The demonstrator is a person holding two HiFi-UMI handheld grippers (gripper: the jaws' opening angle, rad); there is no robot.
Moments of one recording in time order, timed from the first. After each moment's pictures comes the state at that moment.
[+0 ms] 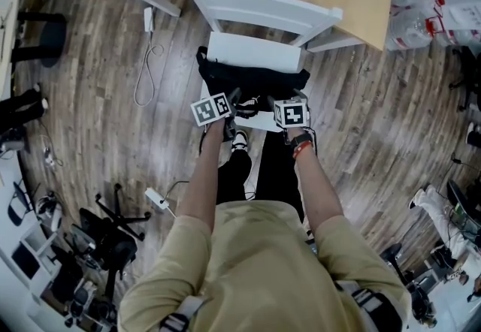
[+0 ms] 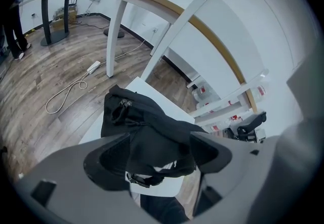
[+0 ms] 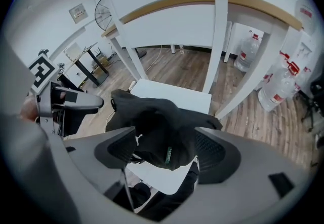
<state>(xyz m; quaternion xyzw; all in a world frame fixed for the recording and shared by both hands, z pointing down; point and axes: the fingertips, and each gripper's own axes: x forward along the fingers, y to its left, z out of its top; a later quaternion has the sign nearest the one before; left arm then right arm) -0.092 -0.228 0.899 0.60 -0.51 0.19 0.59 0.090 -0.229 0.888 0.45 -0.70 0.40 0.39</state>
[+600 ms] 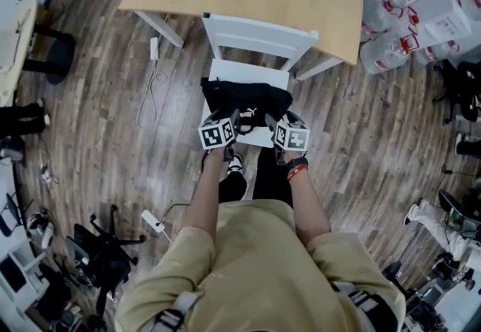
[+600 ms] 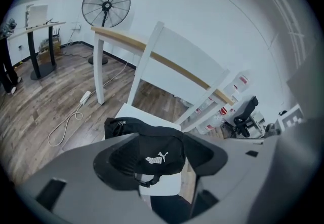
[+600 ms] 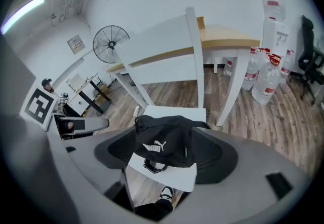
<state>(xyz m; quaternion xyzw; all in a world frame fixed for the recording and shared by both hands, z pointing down) -0.087 -0.198 0.790 0.68 -0.52 0.19 0.47 0.094 -0.191 0.775 0.51 -0.70 0.42 0.27</state>
